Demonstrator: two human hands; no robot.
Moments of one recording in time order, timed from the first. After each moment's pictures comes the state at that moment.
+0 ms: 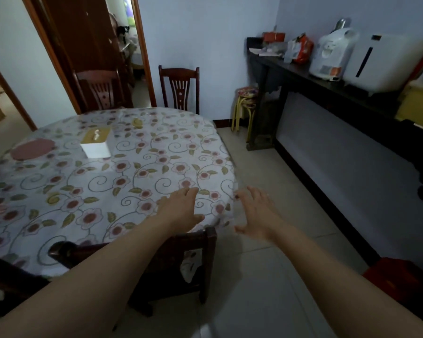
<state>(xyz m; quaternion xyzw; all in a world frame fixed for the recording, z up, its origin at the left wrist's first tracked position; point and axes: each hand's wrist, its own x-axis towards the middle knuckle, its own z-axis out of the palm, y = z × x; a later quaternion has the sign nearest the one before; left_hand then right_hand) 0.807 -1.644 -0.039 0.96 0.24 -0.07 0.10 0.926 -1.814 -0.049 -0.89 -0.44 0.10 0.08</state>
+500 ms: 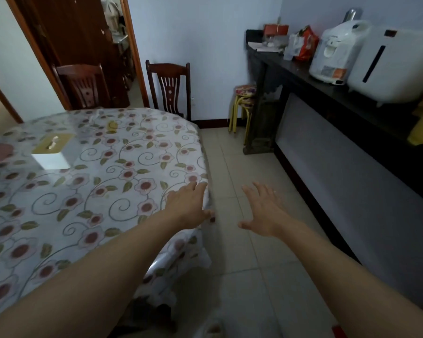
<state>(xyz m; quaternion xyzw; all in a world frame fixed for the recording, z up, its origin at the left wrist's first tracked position) 1.043 -1.658 -0.044 0.96 0.25 -0.06 0.11 1.165 -1.817 -0.054 -0.89 -0.43 0.11 0.03</state>
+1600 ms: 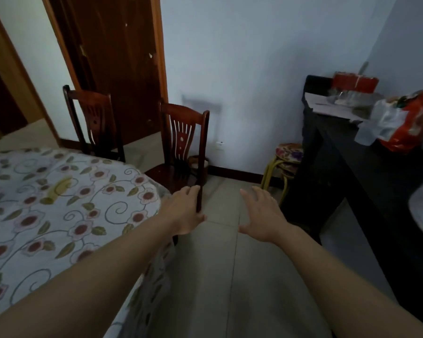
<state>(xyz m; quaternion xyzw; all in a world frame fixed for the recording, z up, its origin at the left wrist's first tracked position) 1.637 -1.336 -0.010 0.89 0.44 0.00 0.15 1.818 -1.432 -0.028 -0.80 -0.59 0.10 0.02</state>
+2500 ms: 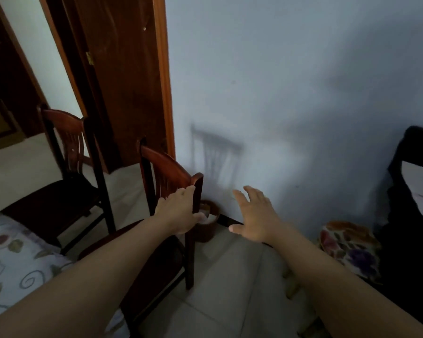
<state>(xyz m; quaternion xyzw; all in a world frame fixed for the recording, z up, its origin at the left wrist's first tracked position) 2.001 -0.854 -0.036 0.81 0.56 0.04 0.16 2.194 -0.905 -0.046 -0.70 -0.71 0.08 0.02</state>
